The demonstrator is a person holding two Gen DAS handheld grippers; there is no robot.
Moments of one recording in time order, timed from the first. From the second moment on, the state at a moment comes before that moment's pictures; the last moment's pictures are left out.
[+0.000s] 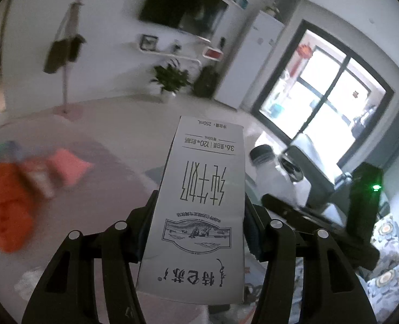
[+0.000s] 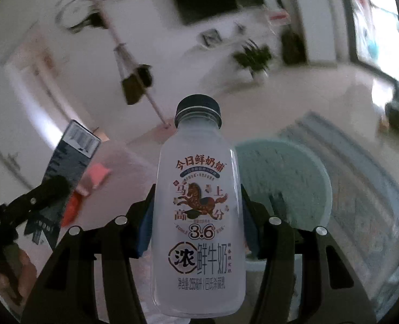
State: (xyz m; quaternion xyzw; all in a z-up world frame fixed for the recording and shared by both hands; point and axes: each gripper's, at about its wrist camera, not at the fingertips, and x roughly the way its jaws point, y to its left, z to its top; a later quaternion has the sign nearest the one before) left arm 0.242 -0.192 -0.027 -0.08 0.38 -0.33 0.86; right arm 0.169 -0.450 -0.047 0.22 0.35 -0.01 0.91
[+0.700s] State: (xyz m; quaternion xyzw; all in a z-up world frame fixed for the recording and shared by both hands) left arm 0.246 -0.234 -0.086 -0.09 0.44 -0.35 0.82; right arm 0.170 -0.487 -0.111 0.26 0.40 -0.07 0.88
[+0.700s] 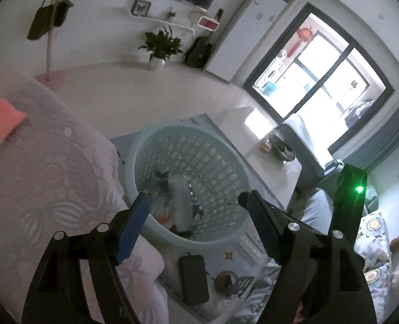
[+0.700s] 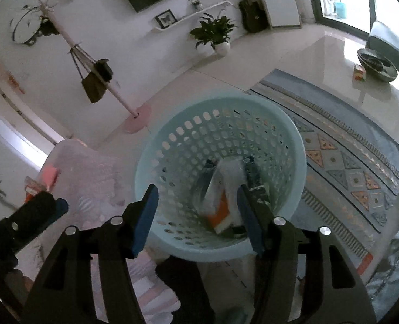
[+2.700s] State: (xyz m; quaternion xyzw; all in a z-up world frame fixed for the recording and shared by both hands) left arm 0.291 0.051 -0.080 -0.17 0.35 -0.10 0.91; right arm 0.364 -0.196 -0.081 -0.04 0.40 0.15 0.90
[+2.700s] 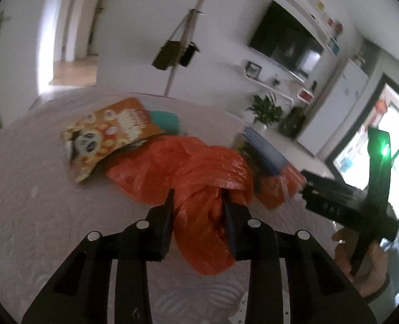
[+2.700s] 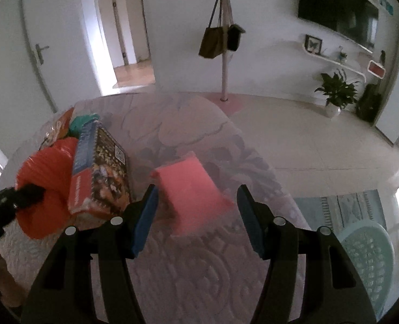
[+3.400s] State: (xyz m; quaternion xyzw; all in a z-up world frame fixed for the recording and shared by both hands) left arm 0.244 0.038 -0.031 -0.15 0.27 -0.10 0.95; right arm 0.304 -0.224 -0.061 -0.02 0.34 0.13 0.93
